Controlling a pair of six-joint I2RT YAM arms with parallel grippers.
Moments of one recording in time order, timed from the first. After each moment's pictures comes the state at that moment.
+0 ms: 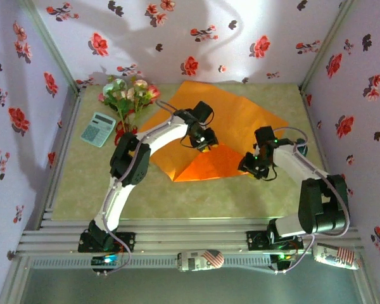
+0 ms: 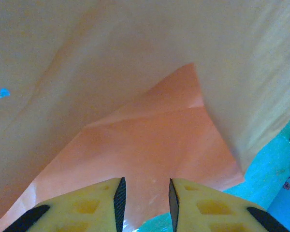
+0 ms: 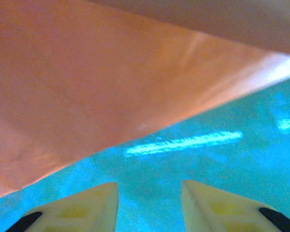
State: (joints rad) left arm -0.74 2.29 1.93 -0.78 0.36 -1.01; right arm 0.19 1.41 0.86 -0.82 -0.30 0.58
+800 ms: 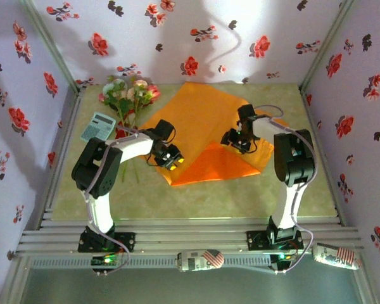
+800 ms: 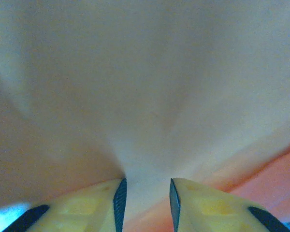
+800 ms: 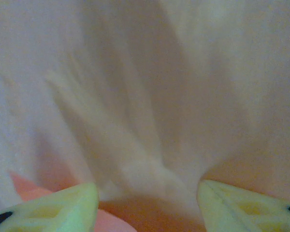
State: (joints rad) left arm -0.57 1.91 1.18 -0.50 0.36 -1.18; right arm 0.23 1.95 1.29 -0.62 -0.34 0.58
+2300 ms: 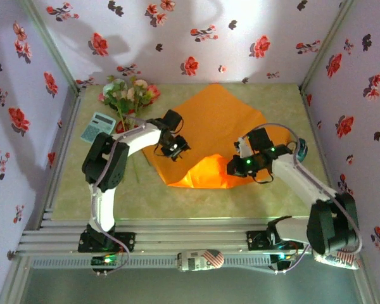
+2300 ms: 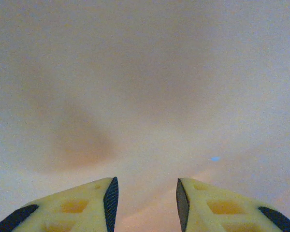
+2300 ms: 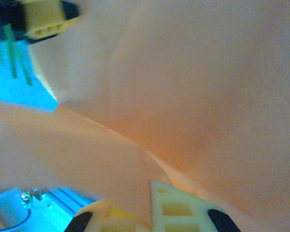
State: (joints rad) left arm -0.59 2.03 1.47 -0.65 0.32 -1.14; right arm 0.35 1.22 0.82 -0.71 -0.55 0.36
